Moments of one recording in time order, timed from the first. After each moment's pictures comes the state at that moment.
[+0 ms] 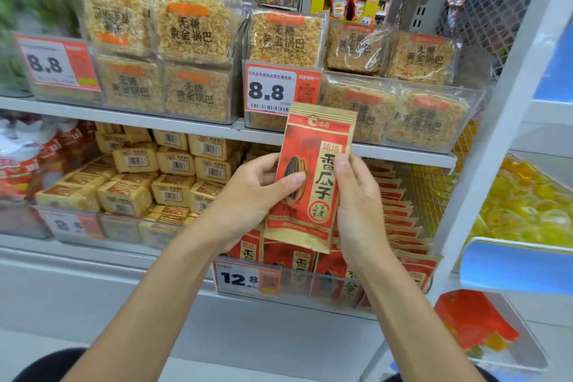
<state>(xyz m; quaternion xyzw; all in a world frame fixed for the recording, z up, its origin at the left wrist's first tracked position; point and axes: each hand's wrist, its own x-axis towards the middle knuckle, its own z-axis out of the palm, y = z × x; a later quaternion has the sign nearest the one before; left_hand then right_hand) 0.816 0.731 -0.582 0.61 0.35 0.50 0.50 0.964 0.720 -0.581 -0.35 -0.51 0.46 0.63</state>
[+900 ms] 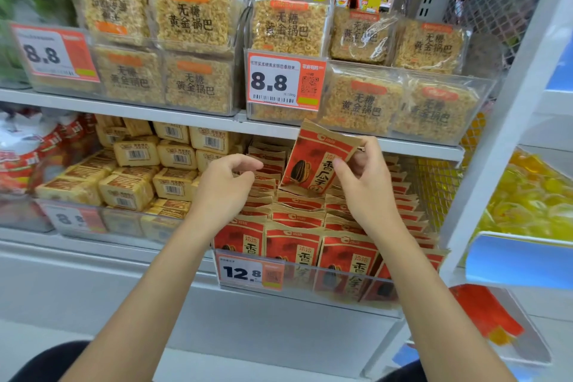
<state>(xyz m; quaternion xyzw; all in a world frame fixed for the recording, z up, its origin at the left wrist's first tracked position) 0.790 0.761 -0.607 0.59 0.61 0.48 0.25 0.997 0.771 -0.600 -0.47 -0.66 0.21 0.55</state>
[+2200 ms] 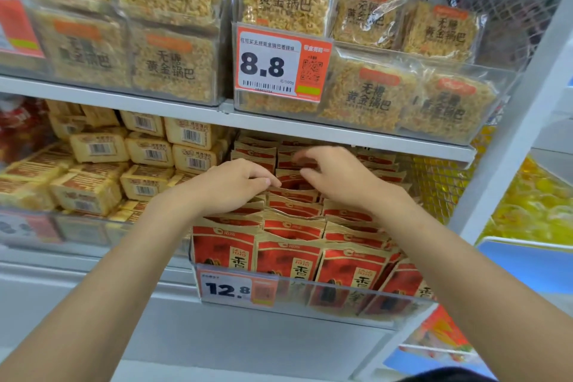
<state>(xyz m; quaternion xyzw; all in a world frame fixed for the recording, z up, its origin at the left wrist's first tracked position) 0.784 0.818 -0.606 0.78 0.54 0.17 0.25 0.984 0.837 -0.590 -0.54 -0.83 0.03 0.13</state>
